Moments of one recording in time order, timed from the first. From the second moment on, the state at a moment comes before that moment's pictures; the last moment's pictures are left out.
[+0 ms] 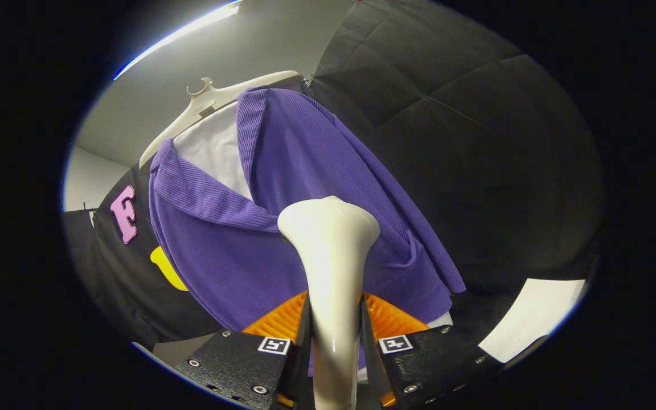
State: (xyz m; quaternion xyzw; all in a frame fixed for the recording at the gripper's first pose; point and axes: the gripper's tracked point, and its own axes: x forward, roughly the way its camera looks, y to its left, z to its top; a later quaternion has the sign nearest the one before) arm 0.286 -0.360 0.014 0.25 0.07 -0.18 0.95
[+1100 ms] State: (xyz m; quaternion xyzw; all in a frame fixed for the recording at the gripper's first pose) arm 0.267 -0.334 -0.161 0.26 0.23 -0.21 0.91
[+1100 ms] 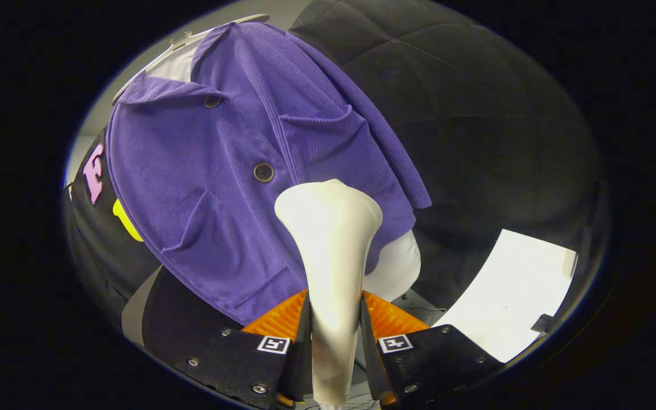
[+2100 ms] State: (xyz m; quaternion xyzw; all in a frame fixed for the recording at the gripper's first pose) arm 0.121 -0.210 -0.048 0.21 0.16 -0.10 0.96
